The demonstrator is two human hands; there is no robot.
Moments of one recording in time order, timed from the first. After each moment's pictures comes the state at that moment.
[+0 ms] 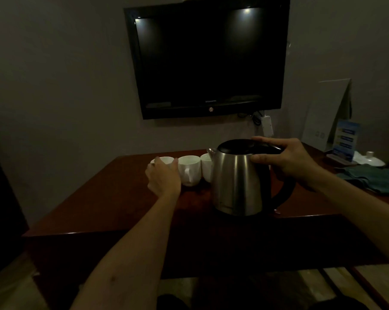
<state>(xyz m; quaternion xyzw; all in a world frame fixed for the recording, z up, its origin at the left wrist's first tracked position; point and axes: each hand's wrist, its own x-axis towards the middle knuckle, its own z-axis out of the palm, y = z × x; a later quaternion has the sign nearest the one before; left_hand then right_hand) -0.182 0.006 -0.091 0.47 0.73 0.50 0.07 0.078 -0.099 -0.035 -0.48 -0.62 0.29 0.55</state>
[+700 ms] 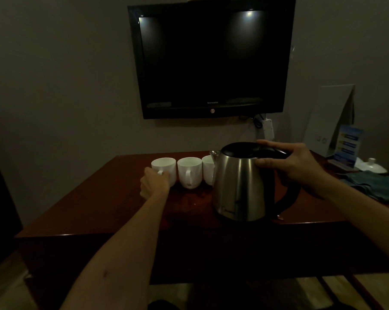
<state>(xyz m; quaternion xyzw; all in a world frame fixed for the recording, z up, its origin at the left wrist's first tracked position) -0.213 0.030 -0.105 0.43 0.76 0.46 0.16 0.085 -0.089 -0.043 -0.48 -0.64 0.28 0.54</state>
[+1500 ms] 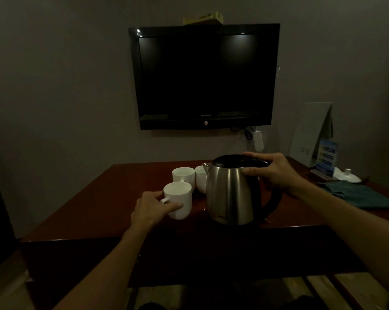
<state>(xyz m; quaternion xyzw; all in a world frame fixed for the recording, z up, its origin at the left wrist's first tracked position) -0.239 -0.037 -0.121 0.66 0.60 0.40 0.22 0.091 -0.099 -0.022 -0.50 -0.66 0.30 0.48</state>
